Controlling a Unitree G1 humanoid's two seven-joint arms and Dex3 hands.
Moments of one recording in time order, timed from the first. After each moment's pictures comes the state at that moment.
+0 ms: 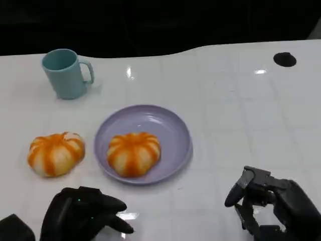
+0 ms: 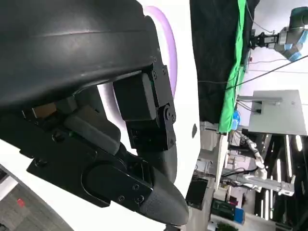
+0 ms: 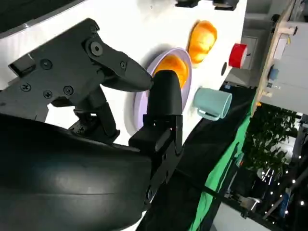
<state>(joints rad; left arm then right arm) 0.07 -0.04 0.10 0.43 -0.32 -0.42 -0.56 0.17 -0.18 0.13 0.01 -0.01 -0.40 0.25</state>
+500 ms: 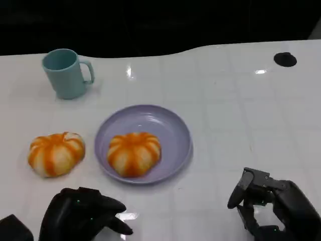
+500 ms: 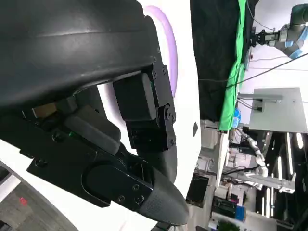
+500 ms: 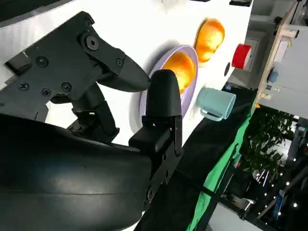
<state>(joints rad) 0.07 -0.03 0.10 0.43 -0.33 -0.42 -0.57 0.11 -0.17 0.12 0.18 -0.01 -0.54 0.25</state>
